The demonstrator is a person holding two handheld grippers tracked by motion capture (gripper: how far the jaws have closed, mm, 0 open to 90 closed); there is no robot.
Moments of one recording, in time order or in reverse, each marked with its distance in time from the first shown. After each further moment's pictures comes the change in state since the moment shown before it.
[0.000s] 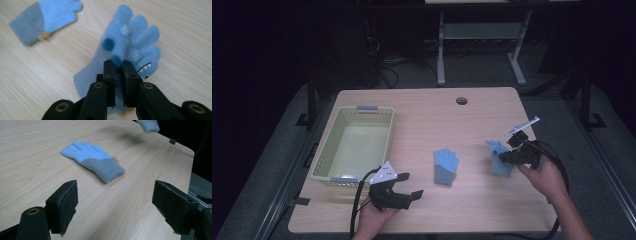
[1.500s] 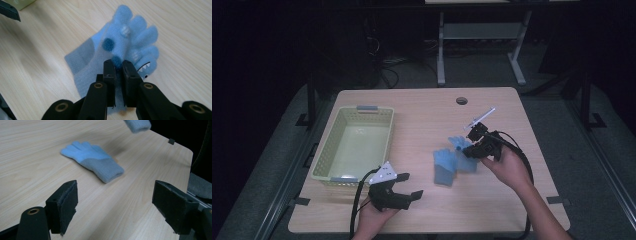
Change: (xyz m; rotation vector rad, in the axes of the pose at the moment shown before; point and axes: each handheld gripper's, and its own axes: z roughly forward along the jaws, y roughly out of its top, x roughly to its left) left arm 0.000 0.000 -0.001 -0.002 -0.006 0.006; right arm 0.077 0.071 0.011 0.000 0.091 -0.143
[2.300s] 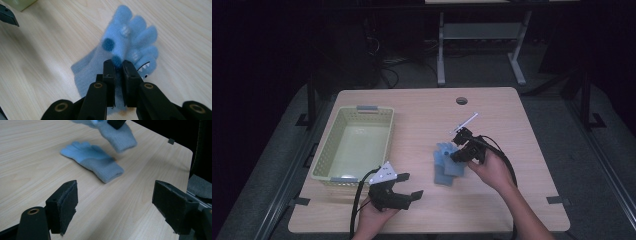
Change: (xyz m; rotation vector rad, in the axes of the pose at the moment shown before) left arm 0.000 0.000 0.000 0.003 -0.001 -0.002; right arm 0.014 0.011 0.039 0.029 0.046 0.013
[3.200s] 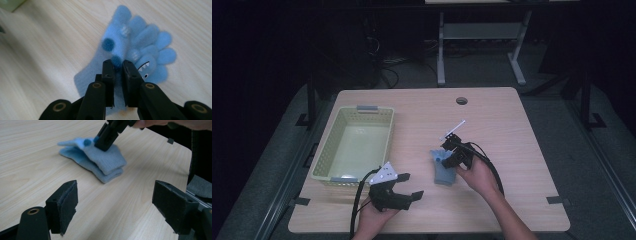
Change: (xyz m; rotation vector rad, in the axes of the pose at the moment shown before) left arm -0.001 0.000 0.000 0.002 0.000 0.009; right arm 0.012 0.004 0.041 0.051 0.016 0.072
